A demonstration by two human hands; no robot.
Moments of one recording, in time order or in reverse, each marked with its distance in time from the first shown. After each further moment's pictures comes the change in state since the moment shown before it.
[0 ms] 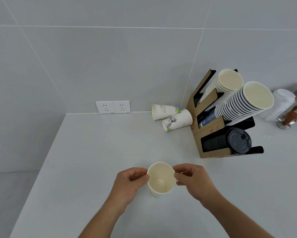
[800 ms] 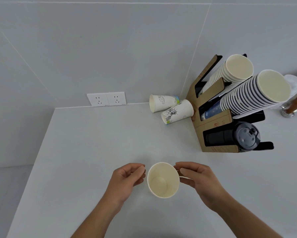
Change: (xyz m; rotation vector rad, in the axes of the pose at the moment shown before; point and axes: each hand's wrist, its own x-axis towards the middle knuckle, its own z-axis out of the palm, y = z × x) left_hand 0.028 -0.006 -0.010 -0.109 -0.038 -0.023; right_hand 0.013 0.009 -0.003 0.387 -0.048 0.068
